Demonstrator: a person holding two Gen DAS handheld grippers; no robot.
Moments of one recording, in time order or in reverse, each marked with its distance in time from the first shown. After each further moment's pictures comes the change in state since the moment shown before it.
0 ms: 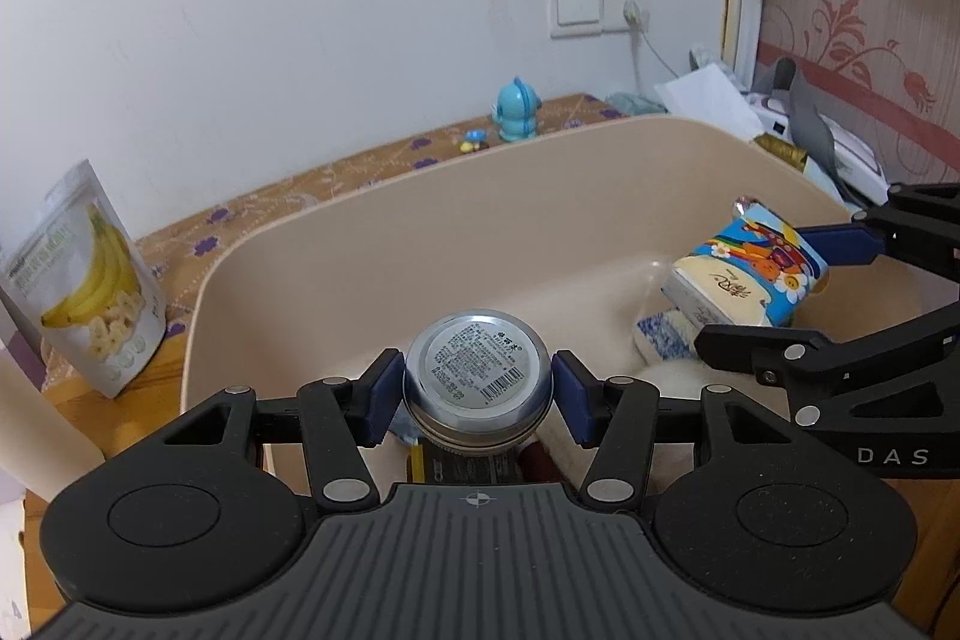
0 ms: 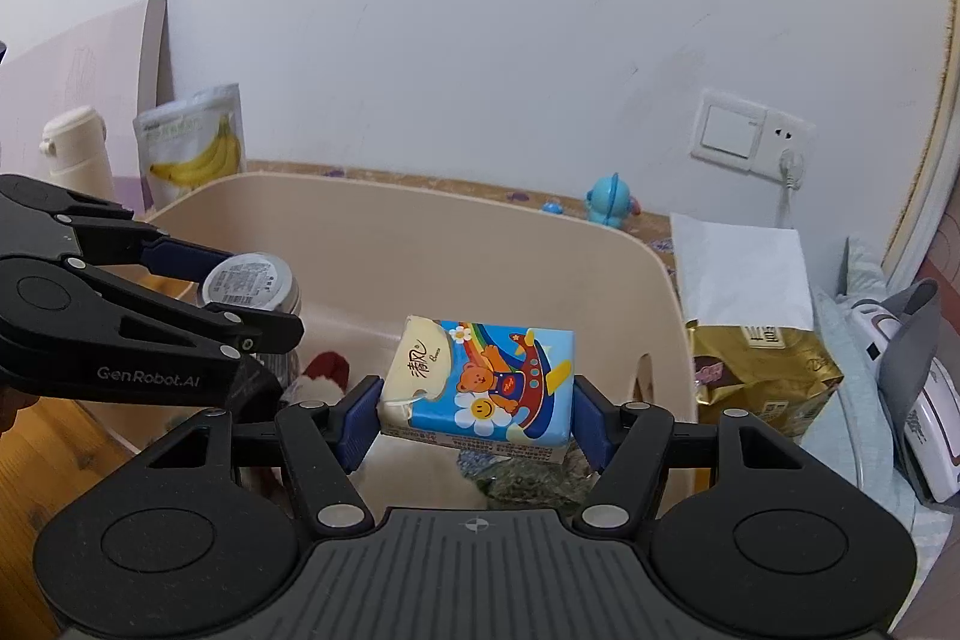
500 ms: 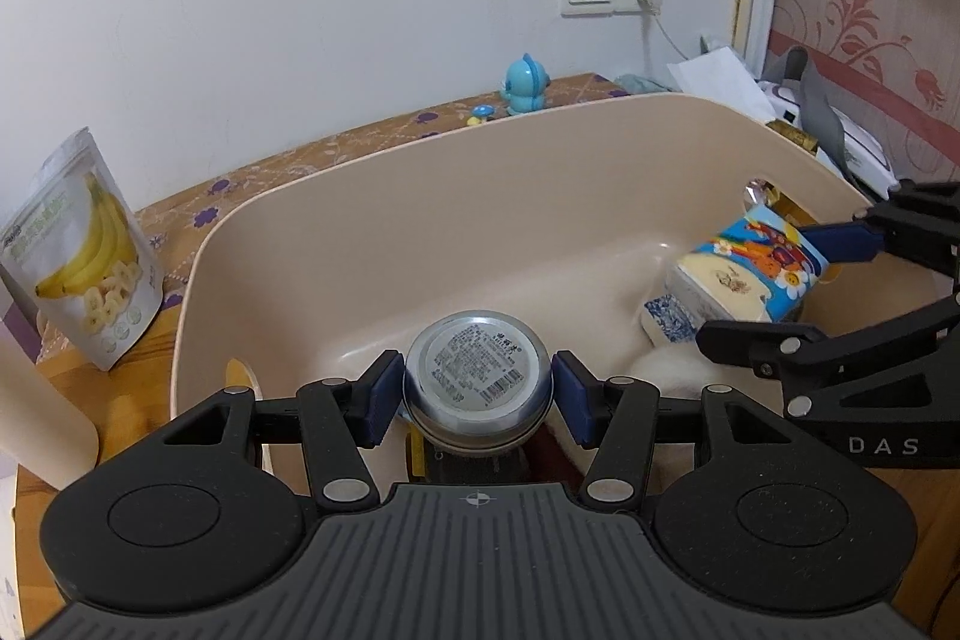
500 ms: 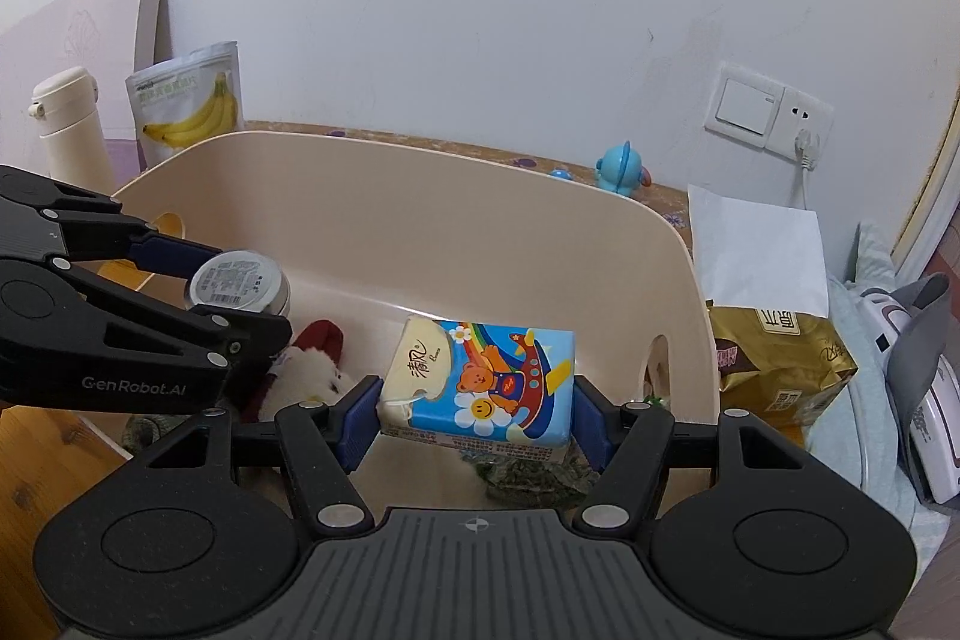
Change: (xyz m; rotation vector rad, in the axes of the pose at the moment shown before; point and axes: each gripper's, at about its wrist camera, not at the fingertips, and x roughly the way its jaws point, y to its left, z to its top) left arm 0.003 0.002 -0.004 -0.030 0.030 0.009; right arm 0.014 0.003 0.002 -0.021 0.069 -0.003
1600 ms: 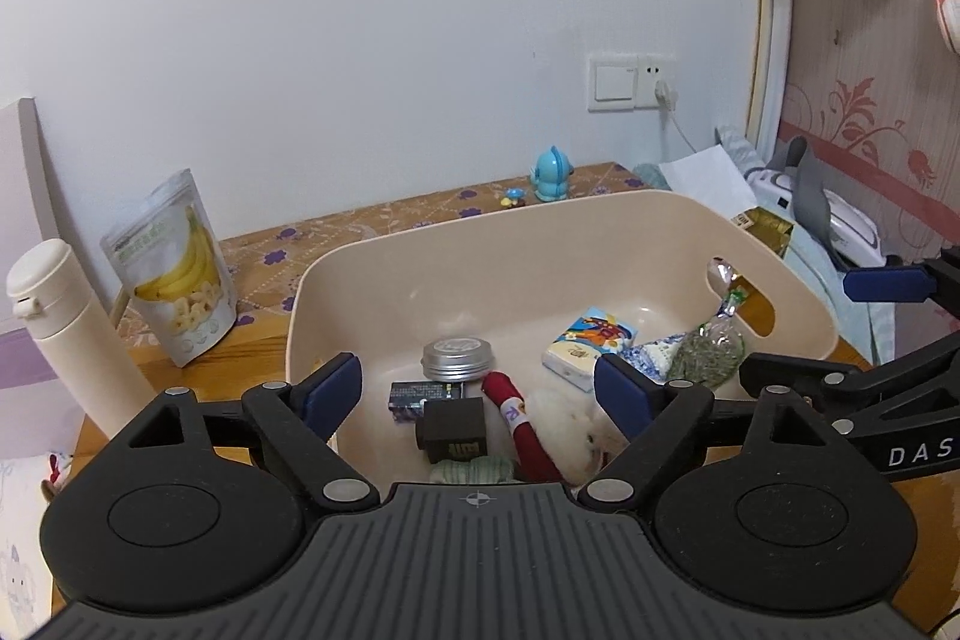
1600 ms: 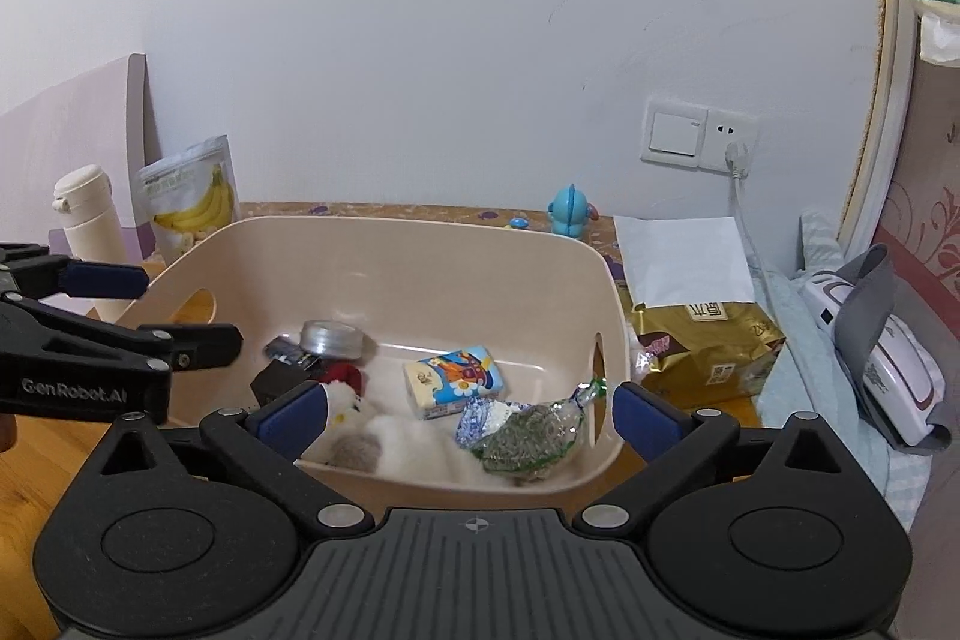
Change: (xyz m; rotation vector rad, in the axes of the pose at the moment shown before) left arm -0.094 -0.008 -0.018 -0.079 -0.157 0.073; right arm -0.074 -0.002 -0.016 0.129 -0.117 -0.042
